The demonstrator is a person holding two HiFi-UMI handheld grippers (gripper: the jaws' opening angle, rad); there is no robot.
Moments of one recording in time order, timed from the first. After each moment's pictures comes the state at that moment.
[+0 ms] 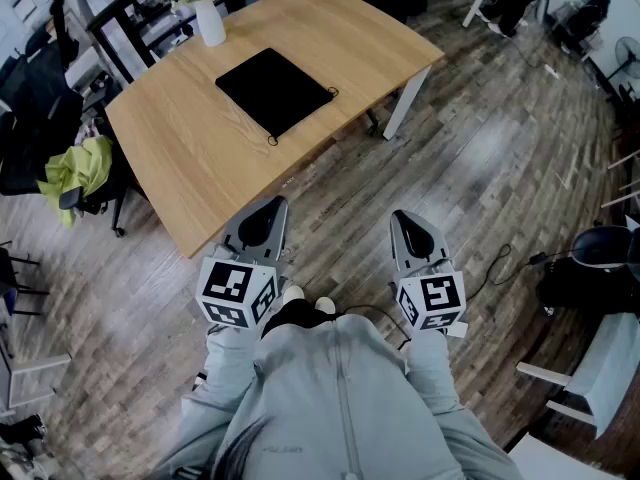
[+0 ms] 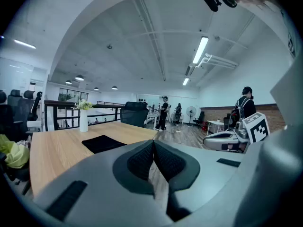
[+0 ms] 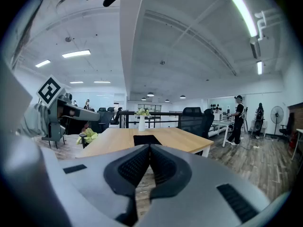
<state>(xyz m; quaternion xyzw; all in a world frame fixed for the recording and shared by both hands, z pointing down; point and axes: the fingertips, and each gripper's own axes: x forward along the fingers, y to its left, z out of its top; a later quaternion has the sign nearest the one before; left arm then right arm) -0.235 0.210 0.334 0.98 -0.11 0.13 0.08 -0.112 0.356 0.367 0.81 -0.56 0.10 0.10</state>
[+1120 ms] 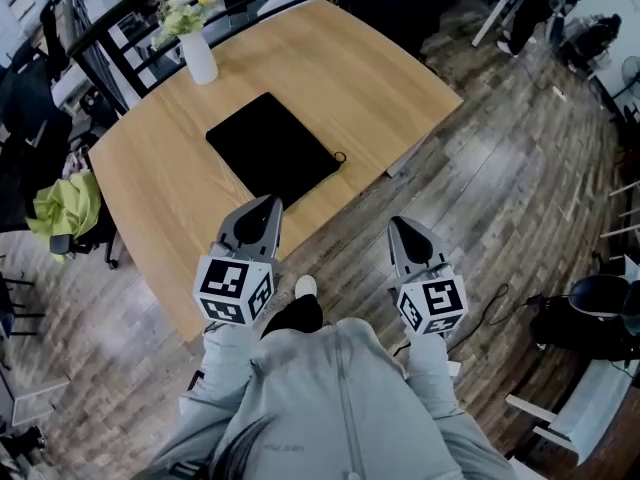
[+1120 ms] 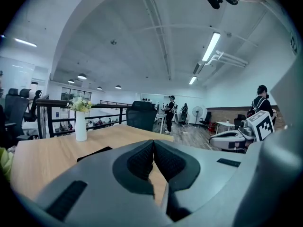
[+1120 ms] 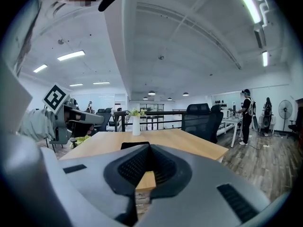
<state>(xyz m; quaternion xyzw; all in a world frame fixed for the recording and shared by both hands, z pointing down) -0.088 0.034 0.347 0.98 -0.13 0.13 0.09 0.034 0.193 0.373 0.80 -0.58 0.12 0.09</state>
